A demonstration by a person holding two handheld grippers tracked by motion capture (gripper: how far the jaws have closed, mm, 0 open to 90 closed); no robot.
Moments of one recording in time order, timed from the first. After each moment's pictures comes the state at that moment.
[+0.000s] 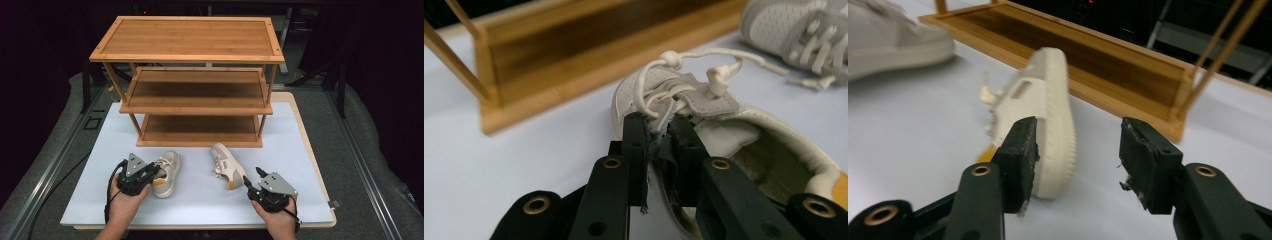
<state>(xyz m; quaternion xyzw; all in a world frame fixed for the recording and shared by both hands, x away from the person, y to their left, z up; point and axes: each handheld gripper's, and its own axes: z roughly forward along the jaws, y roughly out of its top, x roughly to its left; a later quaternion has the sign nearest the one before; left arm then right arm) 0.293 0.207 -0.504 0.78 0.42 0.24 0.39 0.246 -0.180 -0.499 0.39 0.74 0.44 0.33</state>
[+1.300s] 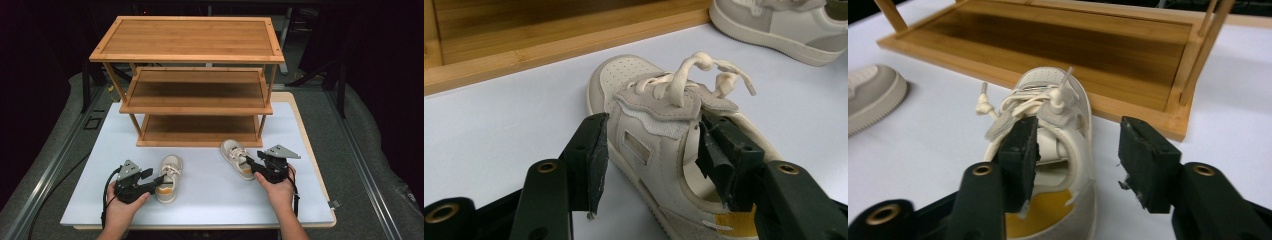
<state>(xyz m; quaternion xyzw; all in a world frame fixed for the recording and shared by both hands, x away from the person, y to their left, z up) 0.283 0.221 -0.511 0.76 0.44 0.17 0.44 0.330 -0.203 -0.505 0.47 0.73 0.45 0.23</state>
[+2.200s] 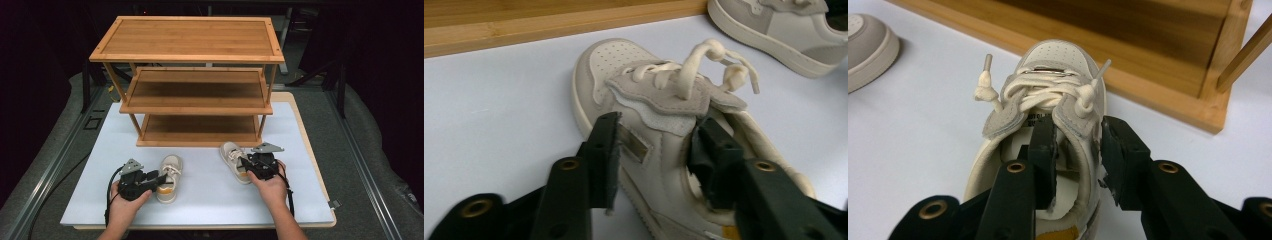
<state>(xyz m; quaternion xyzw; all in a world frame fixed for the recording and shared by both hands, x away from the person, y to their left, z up) 0.295 0.219 -0.519 0.76 0.47 0.11 0.44 0.338 -0.177 -0.508 0.46 0.77 0.38 0.21</state>
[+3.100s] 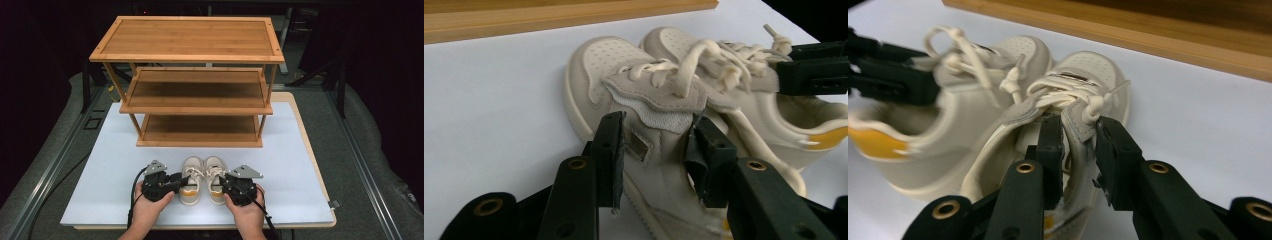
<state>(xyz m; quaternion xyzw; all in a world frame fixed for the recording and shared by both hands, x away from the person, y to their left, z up) 0.292 0.156 -0.522 0.76 0.45 0.07 0.46 0.270 -0.108 -0.509 0.48 0.75 0.42 0.19</state>
